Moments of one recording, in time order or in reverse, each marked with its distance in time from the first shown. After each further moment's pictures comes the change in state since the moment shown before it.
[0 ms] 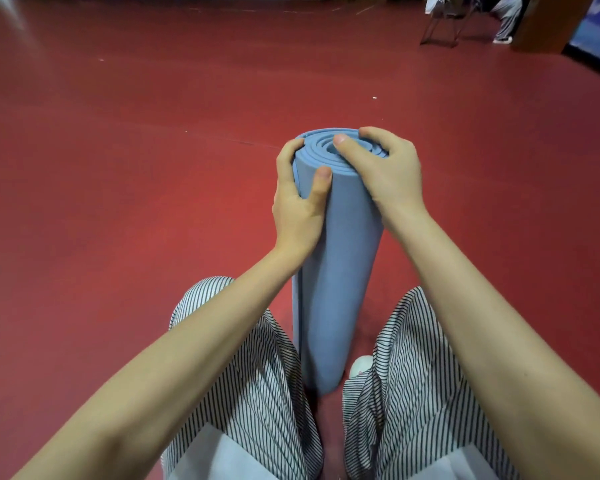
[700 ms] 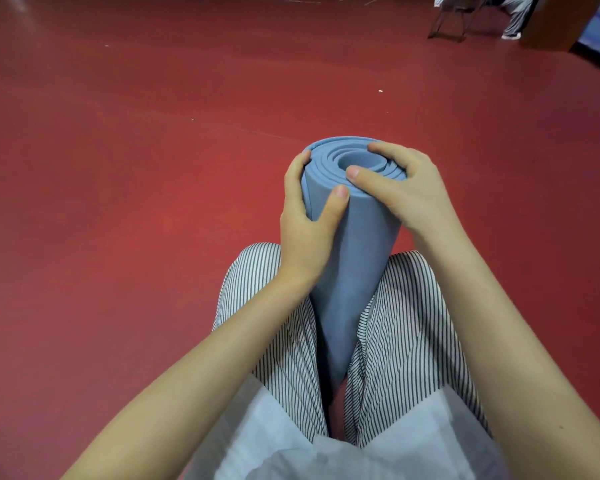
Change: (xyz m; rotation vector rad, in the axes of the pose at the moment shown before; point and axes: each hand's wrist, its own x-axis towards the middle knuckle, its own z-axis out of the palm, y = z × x) left_hand -0.061 0.038 -0.028 -0.111 -0.045 -0.023; right_hand -0.068 -0.018 -0.035 -0.031 -0.160 -0.019
